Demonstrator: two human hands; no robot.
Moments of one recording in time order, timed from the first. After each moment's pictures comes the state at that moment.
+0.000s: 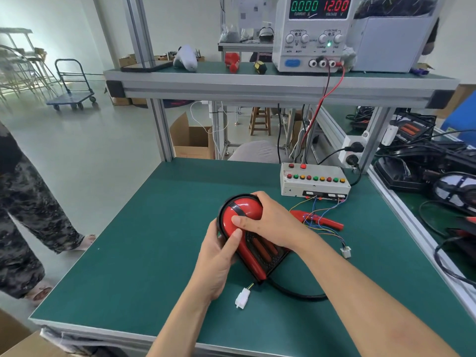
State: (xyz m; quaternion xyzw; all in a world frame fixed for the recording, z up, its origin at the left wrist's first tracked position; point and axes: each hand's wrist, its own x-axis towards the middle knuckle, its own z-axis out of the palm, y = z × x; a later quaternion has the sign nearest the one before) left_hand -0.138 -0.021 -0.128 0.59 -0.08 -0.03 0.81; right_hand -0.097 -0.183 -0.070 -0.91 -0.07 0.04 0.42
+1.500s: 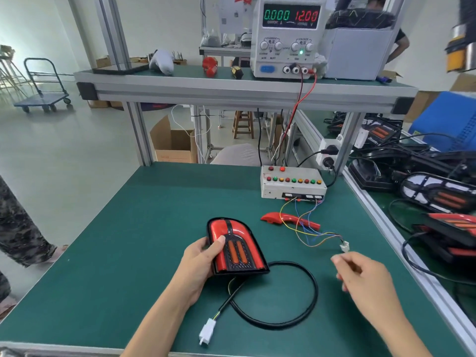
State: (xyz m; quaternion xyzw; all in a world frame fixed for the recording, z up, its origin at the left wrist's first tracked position) left_hand -0.121 -0.025 -0.143 0.60 0.03 -0.16 0.78; right_hand -0.239 -0.318 -0.113 -0.86 0.19 -0.17 0.45
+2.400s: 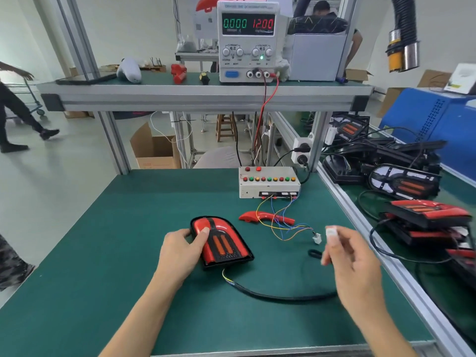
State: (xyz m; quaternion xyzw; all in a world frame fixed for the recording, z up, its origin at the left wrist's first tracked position) left_hand -0.119 -0.044 -0.109 0.85 0.04 -0.02 0.52; right_hand -0.258 -0.319 -0.095 -0.77 0.06 -0.36 0.52
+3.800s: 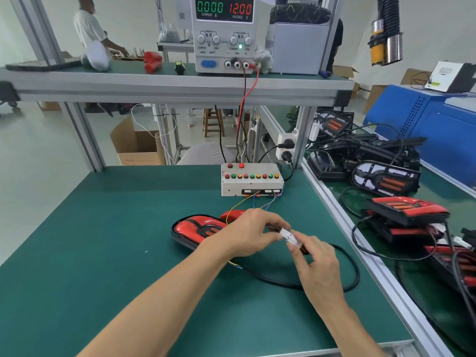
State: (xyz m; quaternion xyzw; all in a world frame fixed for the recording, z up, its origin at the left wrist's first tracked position) left_hand -0.099 -0.192 -0.081 0.81 -0.44 -0.11 0.37; right_hand -0.219 -0.343 -0.157 -0.86 0.06 -0.39 0.31
